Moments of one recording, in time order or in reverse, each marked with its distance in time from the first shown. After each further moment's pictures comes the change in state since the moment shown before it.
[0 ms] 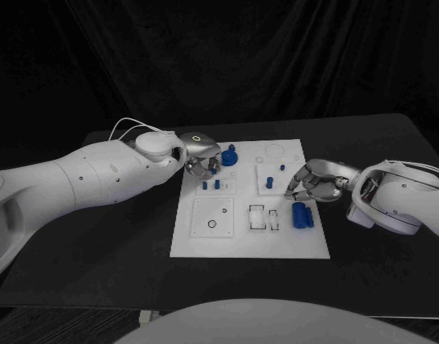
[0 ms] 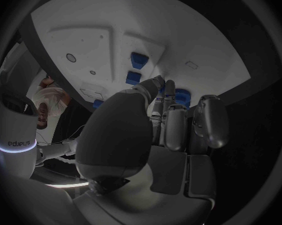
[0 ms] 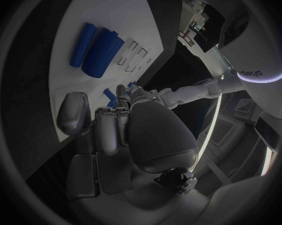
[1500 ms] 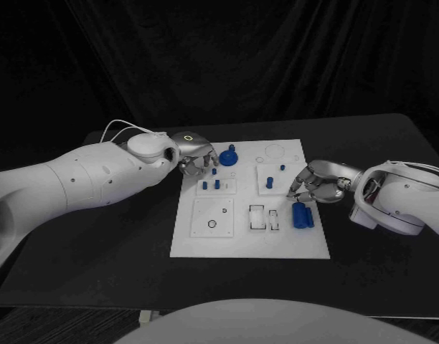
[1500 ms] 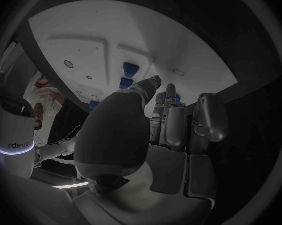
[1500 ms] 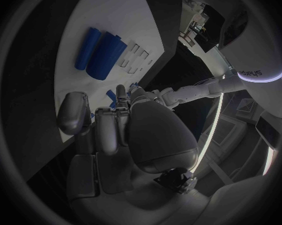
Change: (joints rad) left arm -0.007 -0.041 0.000 0.009 0.000 -0.046 -0.029; left_hand -0.033 -0.025 0.016 0.011 -0.027 -0.221 -0.061 -0.018 -0.054 -0.073 0.031 -0.080 -0.034 -0.013 0.012 -0.019 -0.026 0.000 -0.018 0.011 -0.043 0.000; right arm -0.001 -0.011 0.000 0.001 0.000 0.014 -0.008; right_hand 0.001 0.001 0.003 0.003 0.000 -0.004 0.004 0.000 0.000 0.000 0.000 -0.005 0.000 -0.001 0.002 0.000 -0.001 0.000 -0.004 -0.004 -0.004 0.000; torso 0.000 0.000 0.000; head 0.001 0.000
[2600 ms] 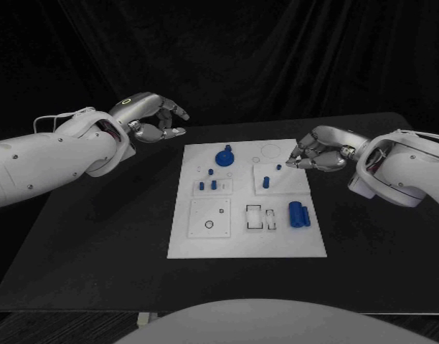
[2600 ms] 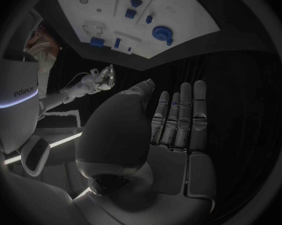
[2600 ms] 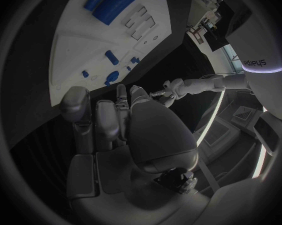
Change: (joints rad) left arm 0.122 -0.293 -0.001 0.252 0.528 -0.228 0.163; left_hand -0.009 0.044 -0.139 0.174 0.064 0.051 0.108 0.005 -0.036 -0.340 0.076 0.142 0.008 -0.646 0.141 -0.568 -0.581 0.079 -0.530 0.095 -0.730 0.001; right arm 0.111 0.011 0.000 -0.021 0.000 -0.094 0.003; right_hand 0.024 -0.025 0.008 0.022 -0.038 0.009 -0.009 0.000 0.004 -0.087 -0.026 -0.081 -0.002 -0.006 -0.025 -0.214 -0.248 0.018 -0.016 -0.009 -0.176 0.000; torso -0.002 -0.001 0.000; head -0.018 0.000
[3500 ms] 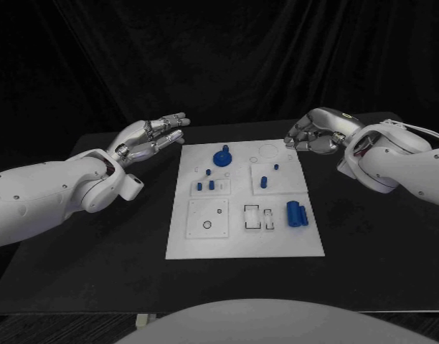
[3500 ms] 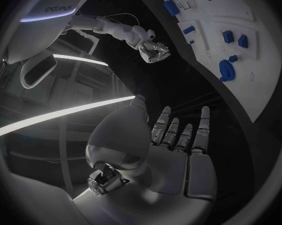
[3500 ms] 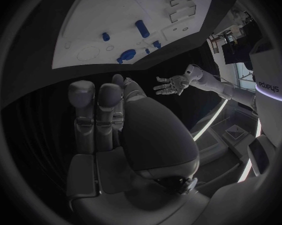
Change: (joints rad) left arm -0.140 -0.053 -0.001 0.057 0.726 0.367 0.287; left_hand -0.191 0.296 -0.470 0.029 0.088 -0.383 -0.054 -0.020 -0.153 -0.624 -0.092 -0.056 -0.161 -0.744 0.060 -0.710 -0.604 -0.024 -0.586 0.132 -0.381 -0.459; right arm -0.013 0.101 0.000 -0.165 -0.127 -0.203 0.052; right_hand 0.118 -0.124 0.079 0.009 -0.133 0.069 0.006 -0.105 -0.109 -0.054 0.003 -0.995 -1.155 0.001 0.004 -0.319 -0.267 0.034 0.055 -0.007 -0.146 -0.014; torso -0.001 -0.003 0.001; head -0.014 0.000
